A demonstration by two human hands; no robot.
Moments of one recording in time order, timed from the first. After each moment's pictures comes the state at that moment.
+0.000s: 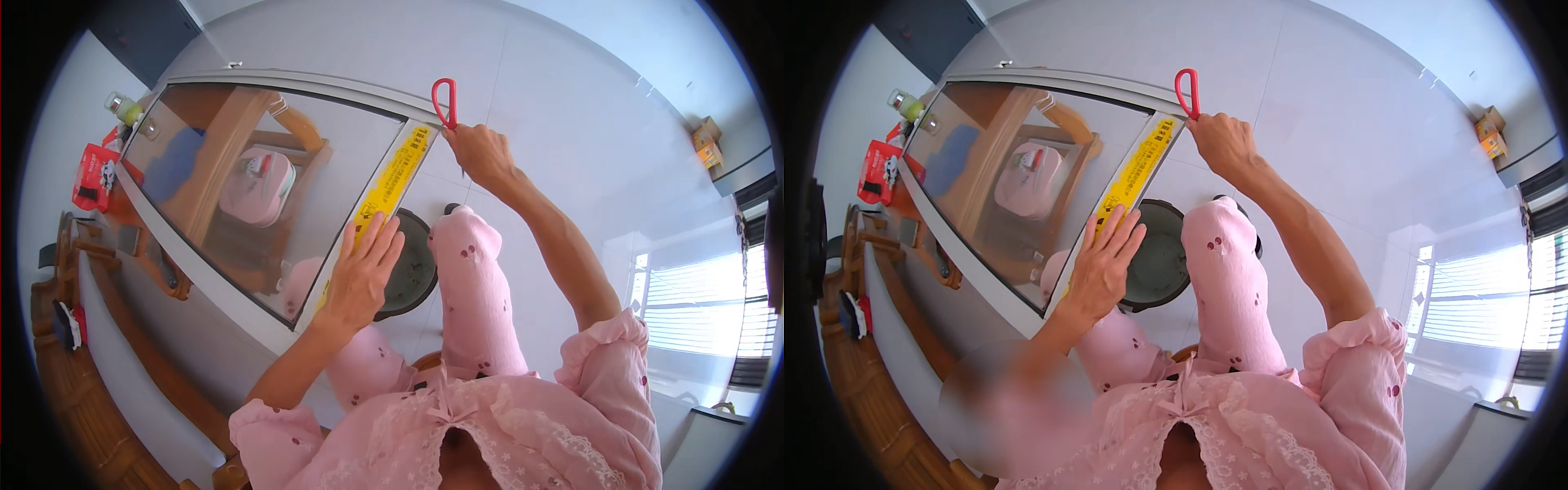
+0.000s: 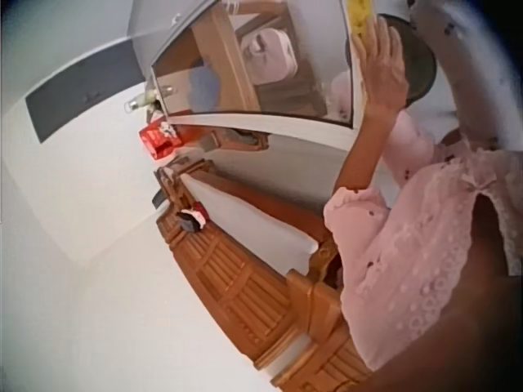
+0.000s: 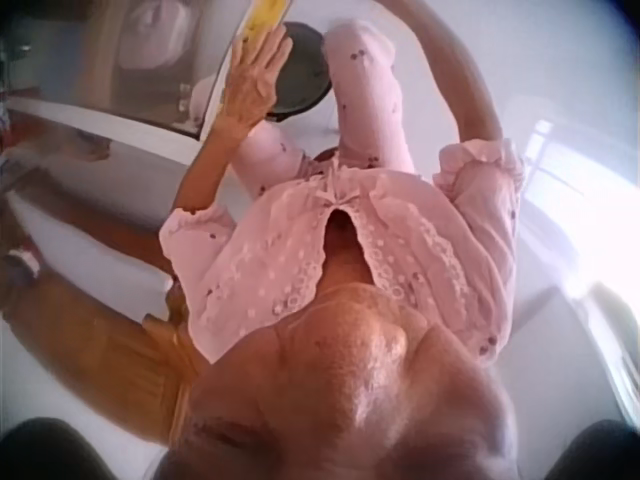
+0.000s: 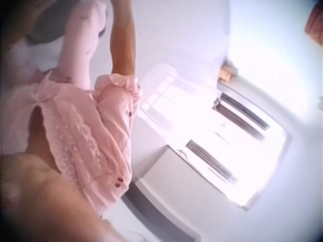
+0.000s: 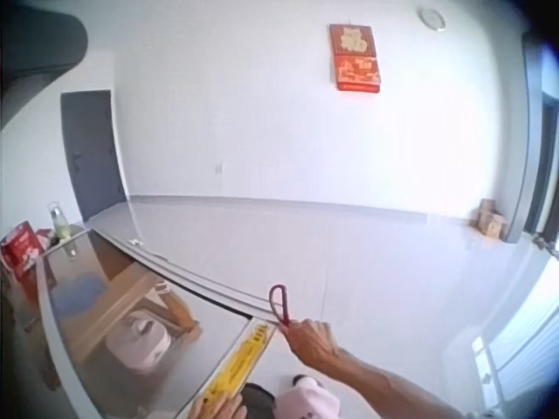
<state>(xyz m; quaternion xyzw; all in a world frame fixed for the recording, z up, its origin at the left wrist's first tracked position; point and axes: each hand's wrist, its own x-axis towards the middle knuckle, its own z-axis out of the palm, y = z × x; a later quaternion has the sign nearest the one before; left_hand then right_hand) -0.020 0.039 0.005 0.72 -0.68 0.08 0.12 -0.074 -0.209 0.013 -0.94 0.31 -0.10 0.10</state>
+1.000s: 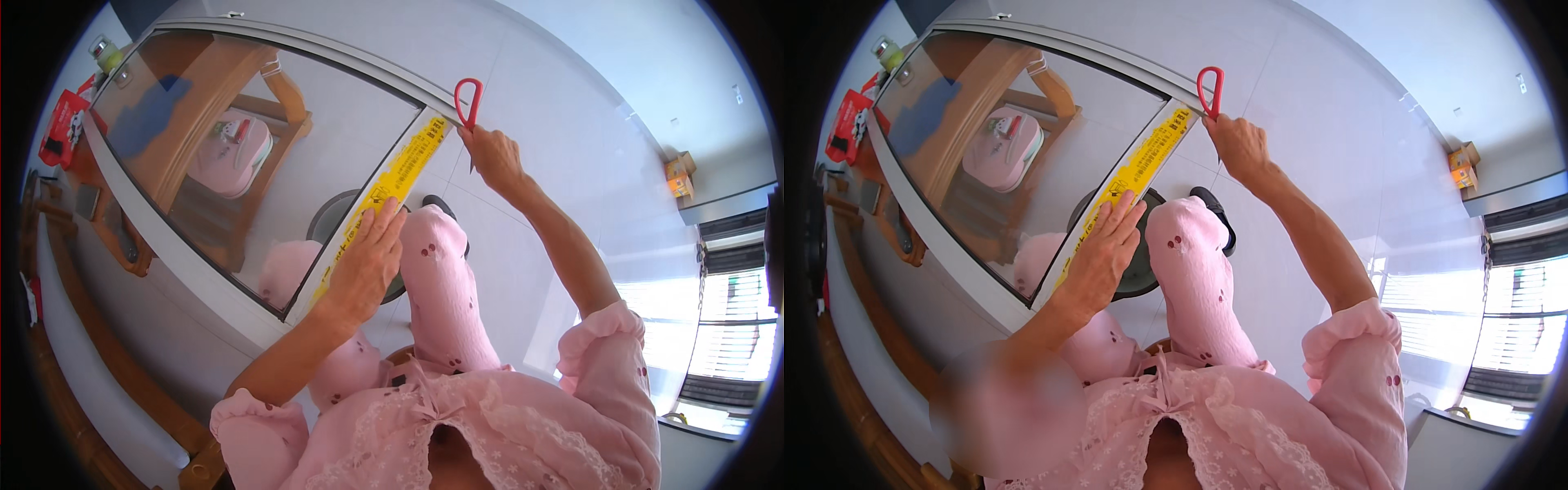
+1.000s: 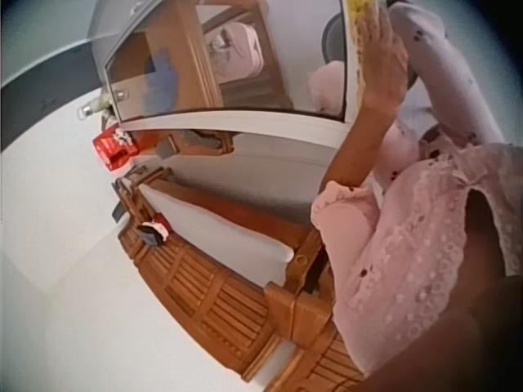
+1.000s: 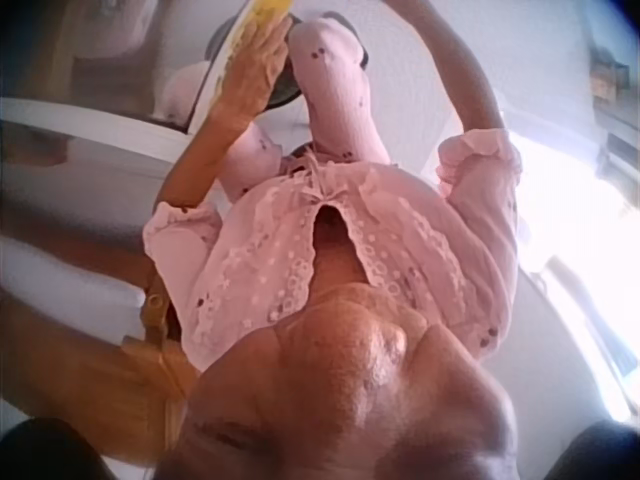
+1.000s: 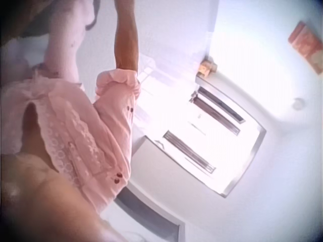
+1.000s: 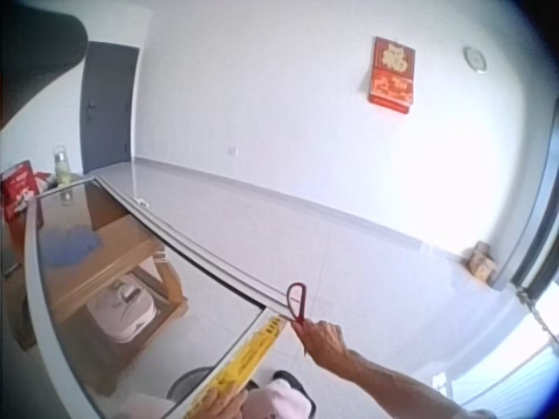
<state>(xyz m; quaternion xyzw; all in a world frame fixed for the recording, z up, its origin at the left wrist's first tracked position) -0.016 0.040 -0.001 0.71 -0.70 0.09 0.00 -0.073 -0.213 0.008 -0.95 0.30 -0.05 0.06</state>
